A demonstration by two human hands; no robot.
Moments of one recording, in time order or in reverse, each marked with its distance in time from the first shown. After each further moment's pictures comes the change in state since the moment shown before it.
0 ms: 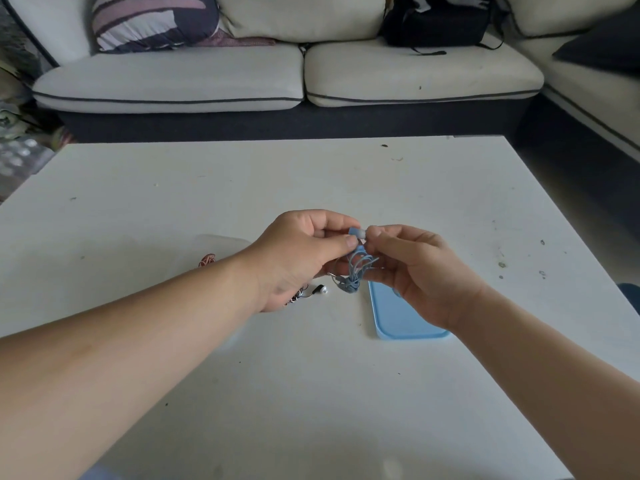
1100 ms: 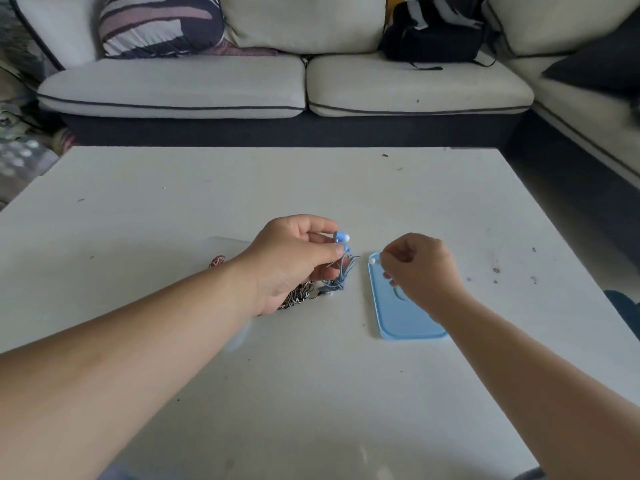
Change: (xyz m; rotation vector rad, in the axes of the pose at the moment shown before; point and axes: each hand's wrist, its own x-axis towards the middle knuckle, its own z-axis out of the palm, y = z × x) left_hand -0.014 0.001 -0.018 -0.026 0.093 -0.021; right_hand 0.011 0.017 -0.008 -0.846 0.422 -0.149
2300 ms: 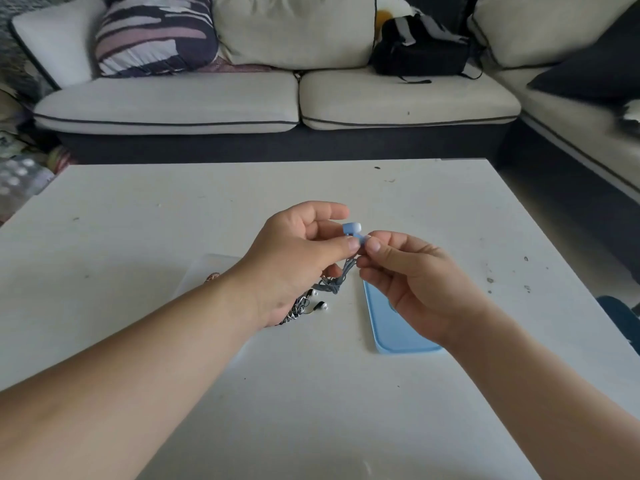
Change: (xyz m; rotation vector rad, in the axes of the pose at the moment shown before) left_hand -0.012 0.029 0.016 0.023 -0.049 0.197; right_hand -0.034 -0.053 -0.025 0.972 -0.436 0.112
